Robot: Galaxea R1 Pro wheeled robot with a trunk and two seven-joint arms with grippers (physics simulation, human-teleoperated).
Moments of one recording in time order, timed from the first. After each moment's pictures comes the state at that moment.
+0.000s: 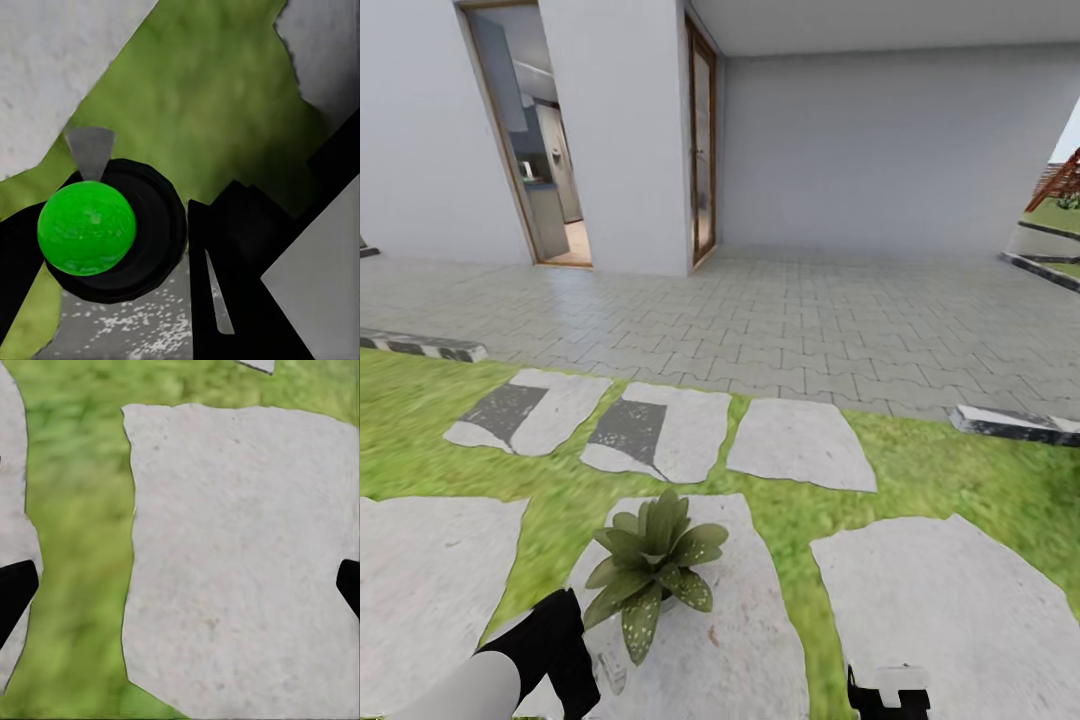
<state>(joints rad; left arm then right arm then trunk) -0.62 0.06 -0.16 -0.37 -0.91 0.54 -0.96 -0.40 -0.02 -0.26 -0.07 0.46 -0.60 -0.31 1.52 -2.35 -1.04</state>
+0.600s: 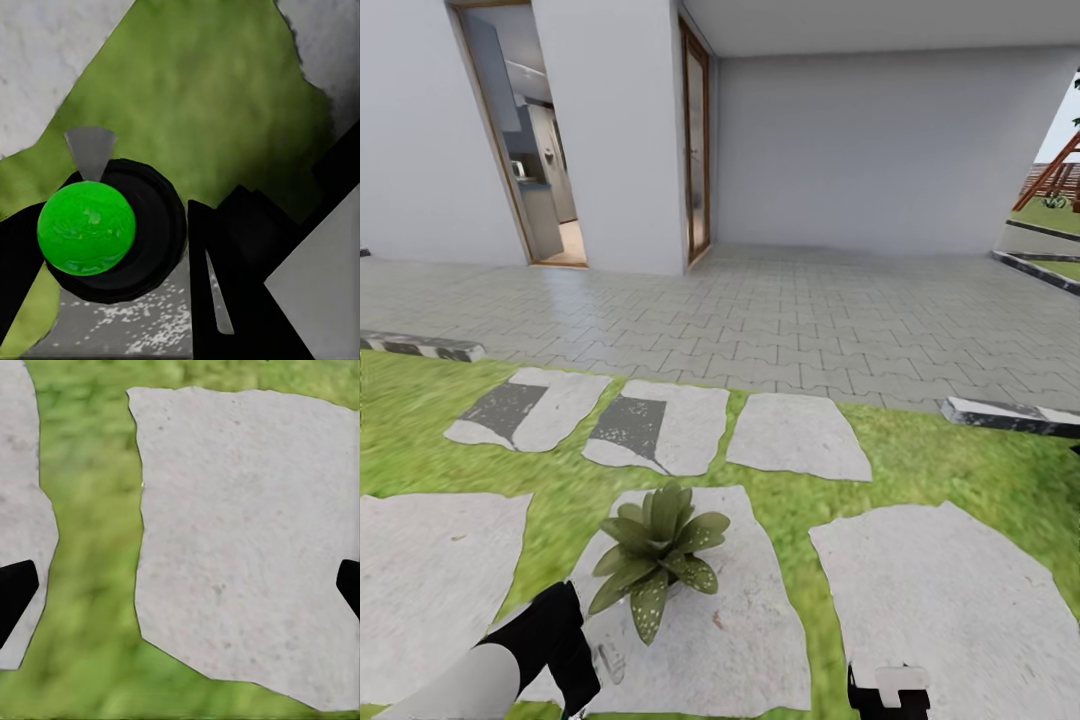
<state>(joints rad) -0.64 0.07 -0.15 -0.38 -0.91 0.55 -0.97 -0.40 -0.02 -0.26 -0.07 0.46 -0.60 -0.31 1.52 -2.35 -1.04</state>
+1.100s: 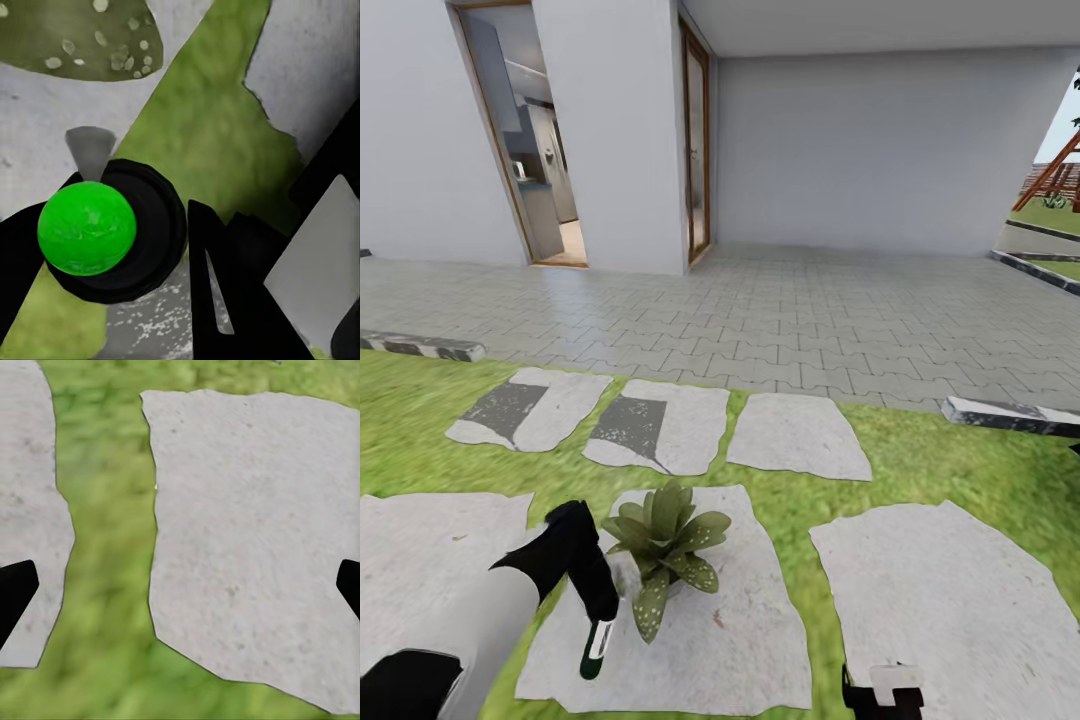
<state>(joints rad) -0.81 0.06 -0.15 -0.51 -1.04 0.56 -1.31 -0.40 0.00 -0.26 -0.07 0.46 -0.60 -0.30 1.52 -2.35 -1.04</state>
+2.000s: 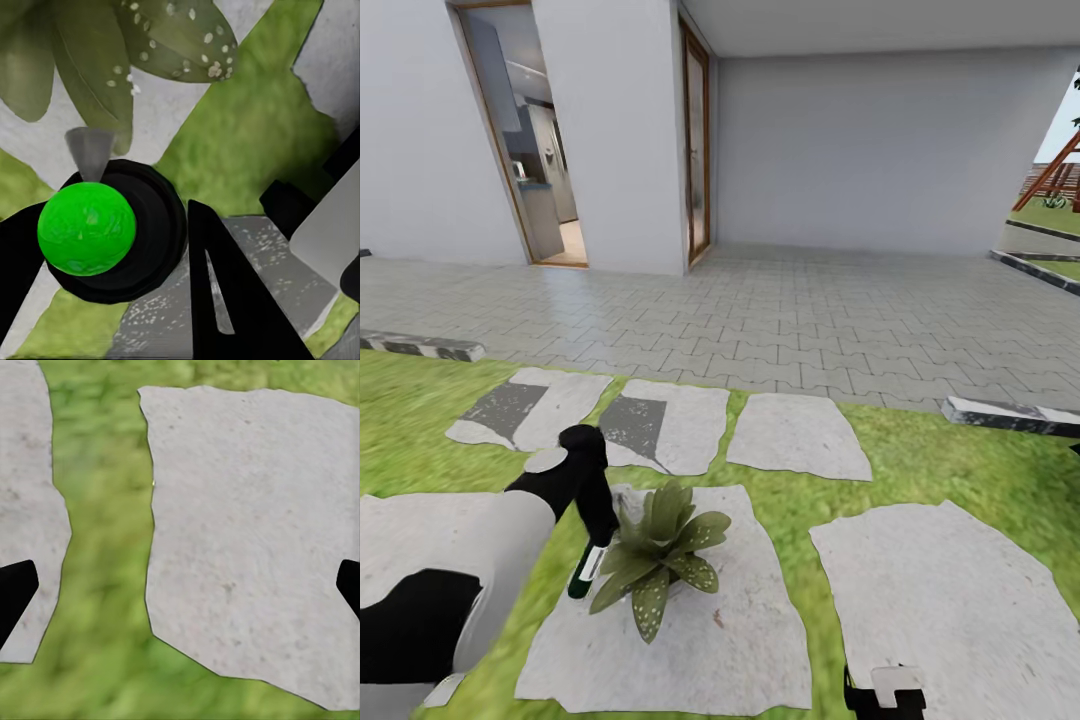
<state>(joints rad) -1.04 0.03 -0.16 -0.55 -1.35 0.68 -1.56 -0.40 -0.01 -0.26 -0.07 0.46 -0.60 -0.30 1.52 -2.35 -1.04</state>
